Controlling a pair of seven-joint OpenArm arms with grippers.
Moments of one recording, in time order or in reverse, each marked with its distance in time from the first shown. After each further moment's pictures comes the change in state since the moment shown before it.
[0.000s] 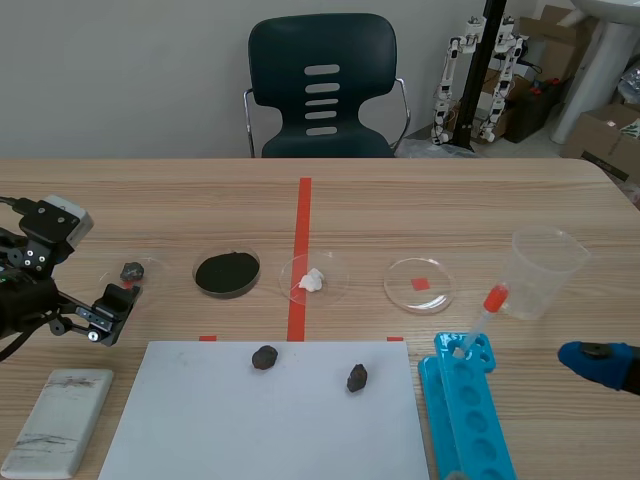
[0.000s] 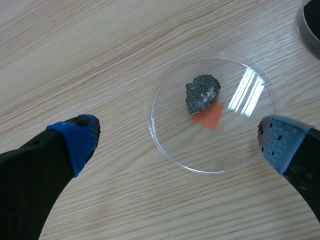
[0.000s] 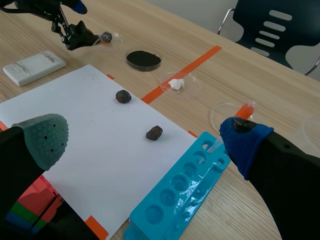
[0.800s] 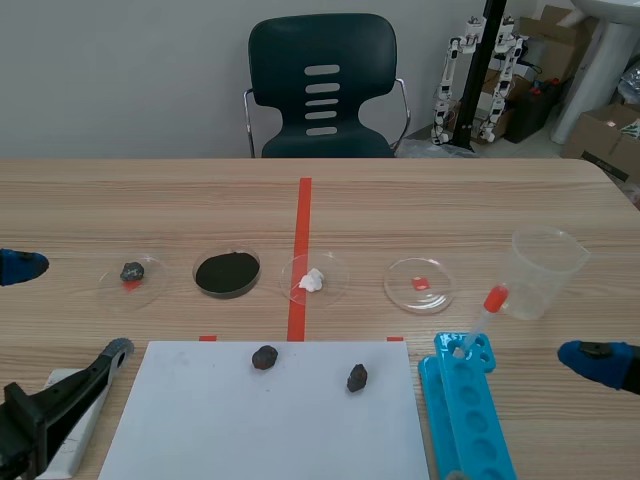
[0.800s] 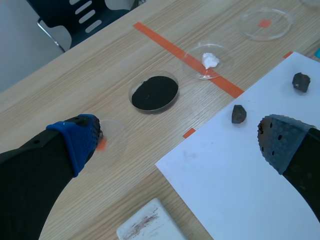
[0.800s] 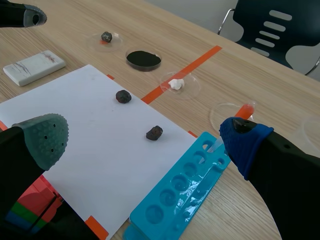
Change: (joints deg) left arm 50.2 -9.7 -13.6 51.6 -8.8 -6.1 -14.4; right arm 0.0 0.0 0.0 0.0 0.0 0.0 0.0
